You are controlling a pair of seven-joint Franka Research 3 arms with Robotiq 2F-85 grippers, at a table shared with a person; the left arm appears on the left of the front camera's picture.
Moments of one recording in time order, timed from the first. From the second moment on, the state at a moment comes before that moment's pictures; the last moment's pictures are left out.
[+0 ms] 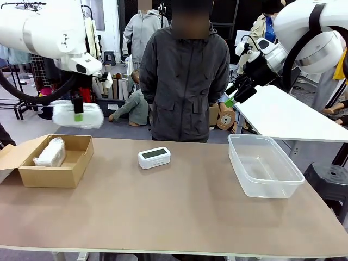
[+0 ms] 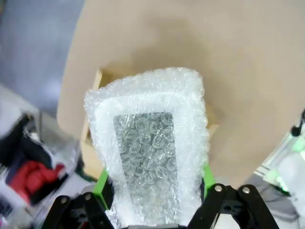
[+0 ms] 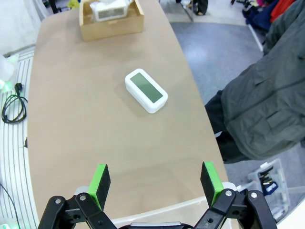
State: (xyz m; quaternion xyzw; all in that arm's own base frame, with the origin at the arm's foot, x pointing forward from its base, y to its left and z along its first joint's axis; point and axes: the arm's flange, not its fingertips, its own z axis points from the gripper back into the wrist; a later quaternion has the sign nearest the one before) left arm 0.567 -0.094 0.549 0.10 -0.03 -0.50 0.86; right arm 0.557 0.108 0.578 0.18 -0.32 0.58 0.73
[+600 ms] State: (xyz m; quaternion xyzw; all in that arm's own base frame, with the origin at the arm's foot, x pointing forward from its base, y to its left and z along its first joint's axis) left arm 0.592 -0.079 0.516 0.10 0.00 -0.29 0.95; right arm 0.557 0.108 0.578 0.18 -0.32 0.58 0.73
